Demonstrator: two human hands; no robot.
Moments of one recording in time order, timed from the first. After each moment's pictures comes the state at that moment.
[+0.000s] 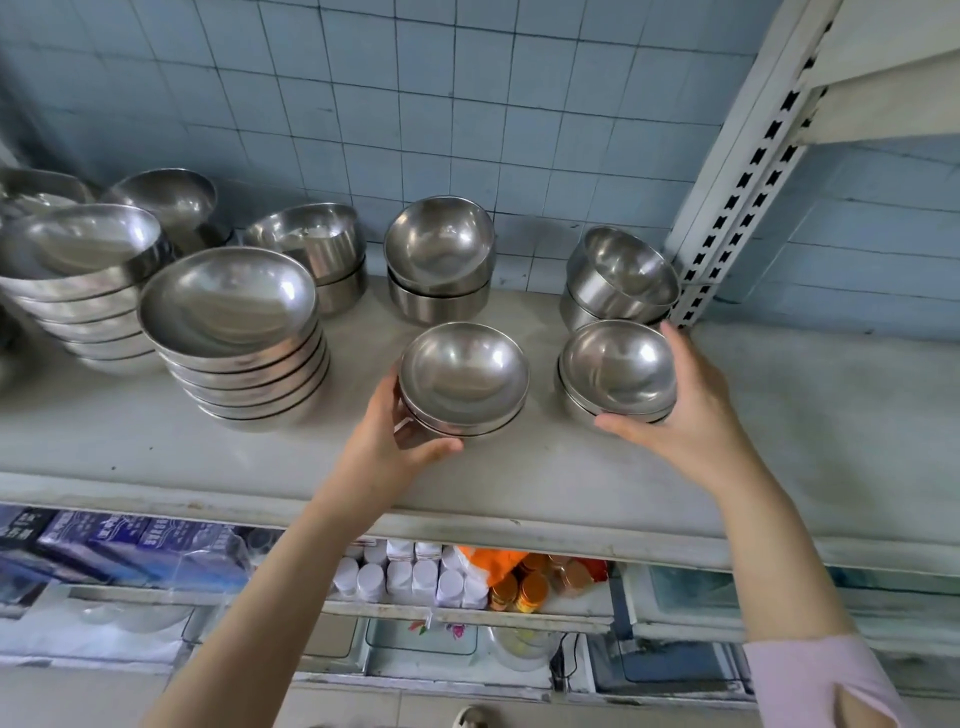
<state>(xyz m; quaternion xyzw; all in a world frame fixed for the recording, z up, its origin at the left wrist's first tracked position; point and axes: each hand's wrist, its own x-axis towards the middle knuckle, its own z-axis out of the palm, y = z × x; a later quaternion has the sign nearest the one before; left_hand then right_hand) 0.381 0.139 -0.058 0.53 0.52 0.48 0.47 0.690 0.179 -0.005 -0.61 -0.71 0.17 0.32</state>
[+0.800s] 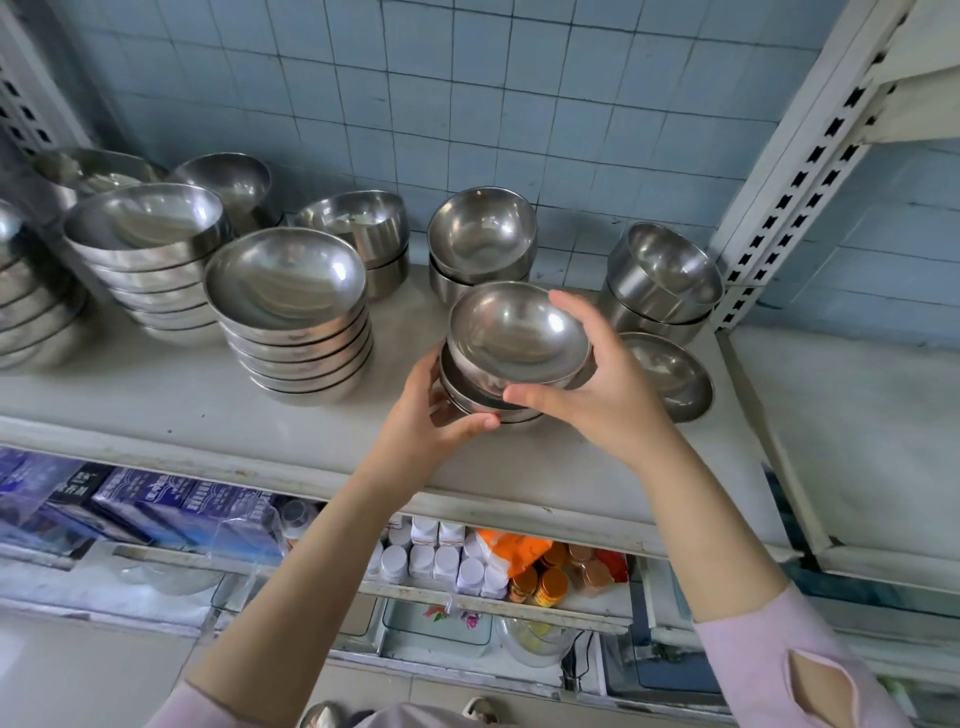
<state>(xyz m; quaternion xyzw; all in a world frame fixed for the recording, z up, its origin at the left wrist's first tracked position) 0.384 0.135 -0.050 0.52 0.51 0.50 0.46 0.582 0.167 0.022 -0.45 -0.74 0.33 0.38</state>
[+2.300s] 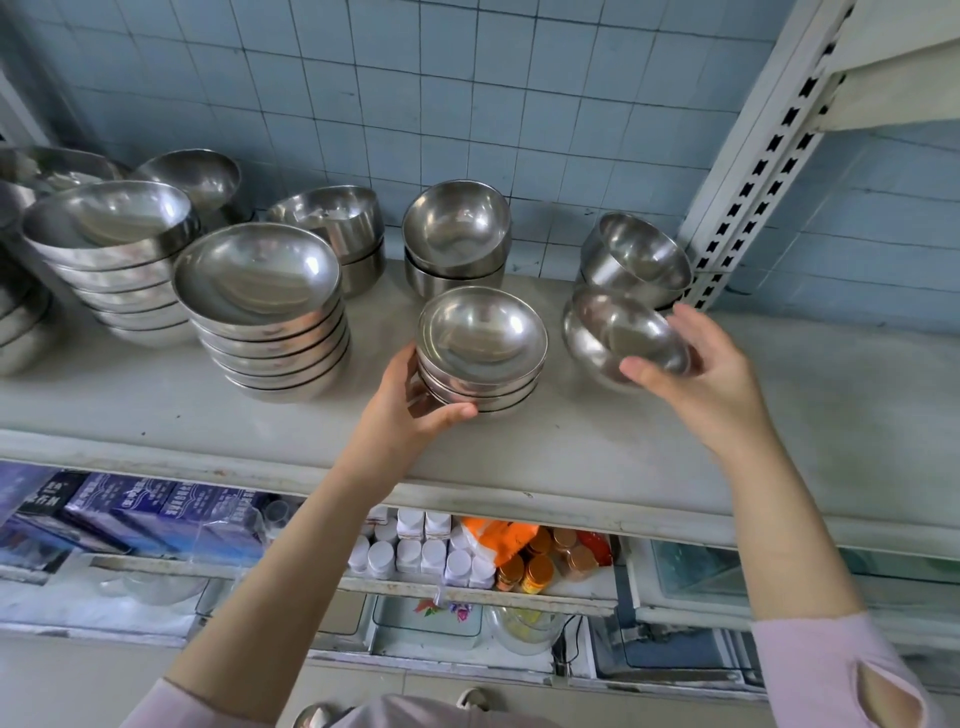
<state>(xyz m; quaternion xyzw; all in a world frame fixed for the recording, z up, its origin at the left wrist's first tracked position) 0.382 0.135 -0.054 0.52 0.52 0.50 0.46 0.675 0.166 0.018 -0.58 -0.61 0.33 0.43</state>
